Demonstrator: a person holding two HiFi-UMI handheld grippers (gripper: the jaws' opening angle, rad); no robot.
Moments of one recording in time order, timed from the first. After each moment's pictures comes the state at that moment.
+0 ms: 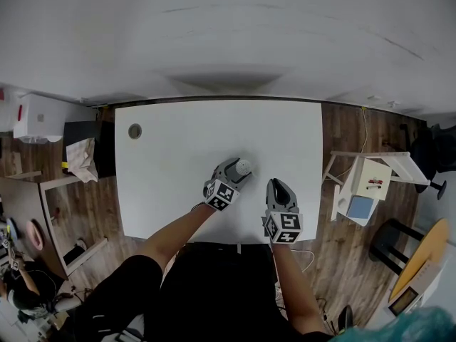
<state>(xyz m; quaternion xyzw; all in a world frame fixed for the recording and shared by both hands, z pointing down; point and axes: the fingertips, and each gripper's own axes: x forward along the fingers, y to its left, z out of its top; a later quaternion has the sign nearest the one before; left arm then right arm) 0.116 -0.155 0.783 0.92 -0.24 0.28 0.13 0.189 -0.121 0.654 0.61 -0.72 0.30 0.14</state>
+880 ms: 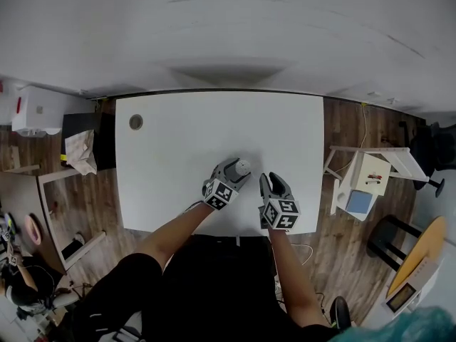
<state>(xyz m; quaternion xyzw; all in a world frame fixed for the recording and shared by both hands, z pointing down) 0.103 -0.124 0.784 0.92 -0.22 0.28 0.14 0.170 -0.107 0.703 0.58 -0.71 0.38 0.13</state>
